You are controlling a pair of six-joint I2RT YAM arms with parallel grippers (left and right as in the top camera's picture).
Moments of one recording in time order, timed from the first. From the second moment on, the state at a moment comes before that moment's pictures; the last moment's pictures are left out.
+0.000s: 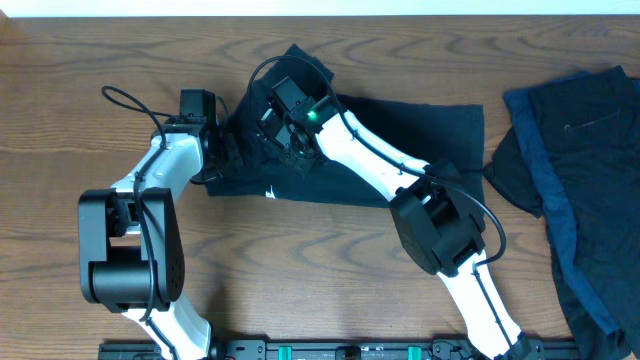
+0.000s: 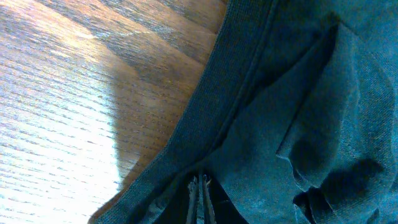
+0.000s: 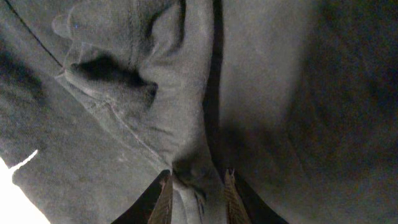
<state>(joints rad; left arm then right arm) 0.00 1.88 1.12 -0.55 0.07 -0.38 0.71 2.36 1.93 -0.83 -0.08 -0.27</state>
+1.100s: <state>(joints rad) 0.00 1.88 1.12 -0.55 0.07 -0.38 0.72 2.38 1.92 -0.86 -0.07 -0.27</state>
